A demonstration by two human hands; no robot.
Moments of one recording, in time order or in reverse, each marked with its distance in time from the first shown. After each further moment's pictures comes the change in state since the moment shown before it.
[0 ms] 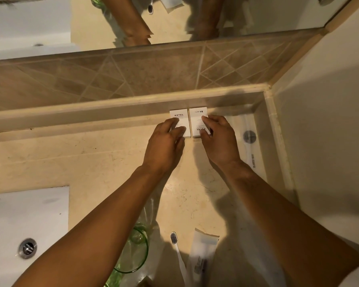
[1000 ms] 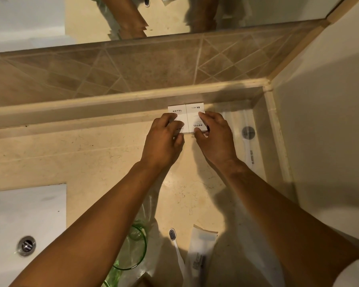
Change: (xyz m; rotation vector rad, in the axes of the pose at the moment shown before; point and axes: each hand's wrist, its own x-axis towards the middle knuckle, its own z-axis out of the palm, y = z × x) left_hand 0.003 0.004 -0.003 -0.050 -0.005 -0.023; right_hand -0.005 -0.001 0.007 0.048 0.024 0.002
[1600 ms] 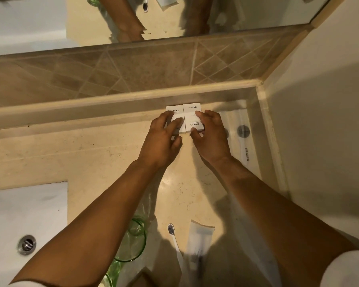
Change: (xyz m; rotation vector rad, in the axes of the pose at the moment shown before) left_hand -0.008 -0.006 0.001 -0.006 -0.030 0.049; right_hand -0.008 -0.008 -0.005 0.033 -0.002 -0.007
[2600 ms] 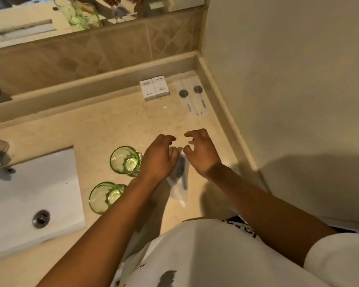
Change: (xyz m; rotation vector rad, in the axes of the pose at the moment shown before) left_hand -0.228 0.099 -0.006 -0.048 -0.043 0.122; right_hand -0.263 0.010 -0.050 0.023 -0.001 0.068
